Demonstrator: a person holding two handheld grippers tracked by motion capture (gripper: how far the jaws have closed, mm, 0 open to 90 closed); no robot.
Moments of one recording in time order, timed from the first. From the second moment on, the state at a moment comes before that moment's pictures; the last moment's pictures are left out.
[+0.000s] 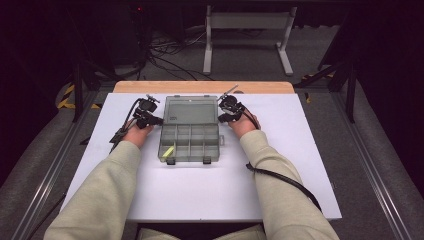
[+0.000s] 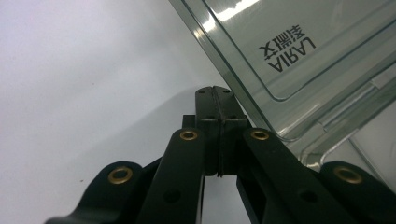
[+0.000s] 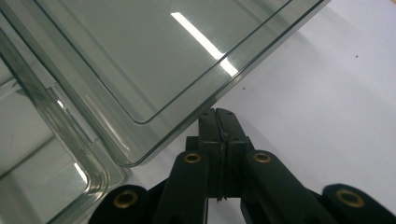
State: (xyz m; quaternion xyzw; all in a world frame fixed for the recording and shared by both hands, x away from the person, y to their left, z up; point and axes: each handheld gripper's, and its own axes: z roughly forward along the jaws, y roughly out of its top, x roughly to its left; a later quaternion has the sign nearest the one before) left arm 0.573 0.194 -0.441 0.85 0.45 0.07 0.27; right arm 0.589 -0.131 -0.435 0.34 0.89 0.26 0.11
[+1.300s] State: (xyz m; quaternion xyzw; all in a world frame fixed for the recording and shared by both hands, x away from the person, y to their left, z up) left arm 0.573 0.194 -0.430 0.84 0.45 0.10 0.29; right arm 0.594 -0.133 -0.423 0.36 0.87 0.31 0.14
